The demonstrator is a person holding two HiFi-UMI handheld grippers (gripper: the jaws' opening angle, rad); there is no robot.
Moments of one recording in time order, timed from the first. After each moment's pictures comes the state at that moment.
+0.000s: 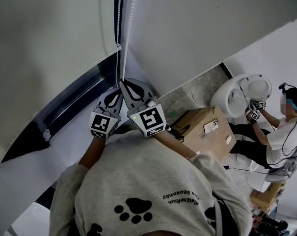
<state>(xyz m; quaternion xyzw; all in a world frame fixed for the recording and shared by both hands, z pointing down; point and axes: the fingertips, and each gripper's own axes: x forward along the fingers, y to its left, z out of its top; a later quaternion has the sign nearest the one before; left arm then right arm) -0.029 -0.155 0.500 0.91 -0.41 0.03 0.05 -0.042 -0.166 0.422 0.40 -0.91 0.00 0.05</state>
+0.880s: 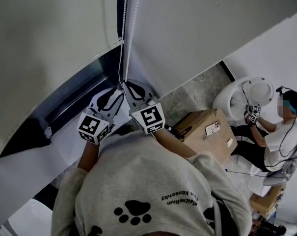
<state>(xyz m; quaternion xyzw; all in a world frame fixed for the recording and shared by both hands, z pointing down) -0.051 -0.134 0.471 0.91 -0.39 0.03 0.11 -0.037 -0.169 0.458 0.40 -0.92 0.01 0.06</state>
